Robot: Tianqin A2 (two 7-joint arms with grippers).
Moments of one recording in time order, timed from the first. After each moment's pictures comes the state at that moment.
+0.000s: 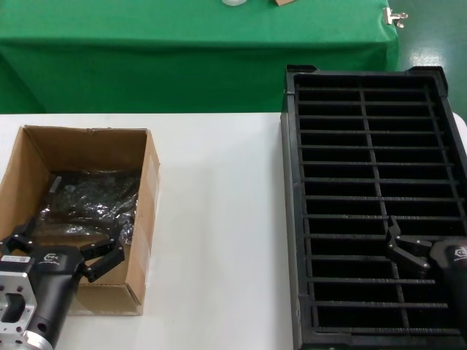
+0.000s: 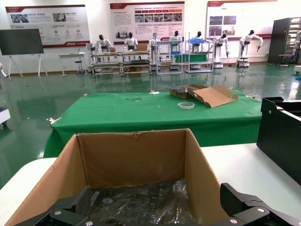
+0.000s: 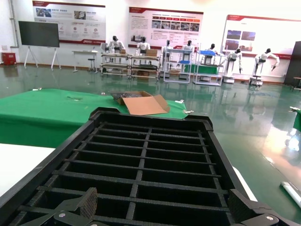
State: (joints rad) left arm -0.01 -0.30 1.59 -1.61 -1.77 0.02 -0.01; right arm 0.00 0.31 -1.60 1.61 1.80 -0.01 0.01
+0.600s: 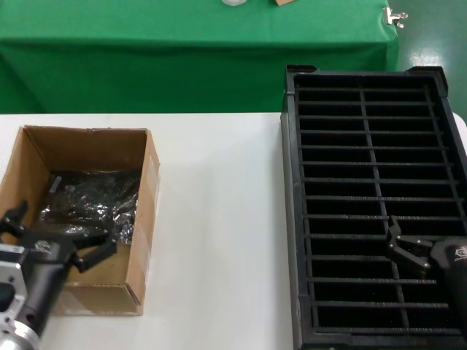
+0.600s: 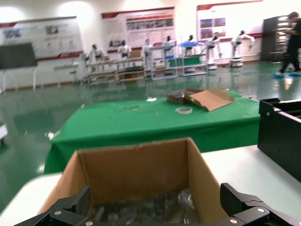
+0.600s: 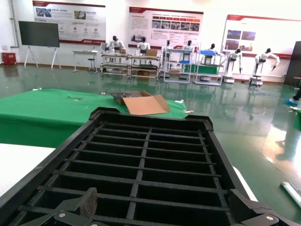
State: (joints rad) left arm -0.02 -0.33 1.56 -1.62 -1.76 0.06 0.02; right arm 0.00 0.31 -1.60 1.61 1.80 -0.01 0.01
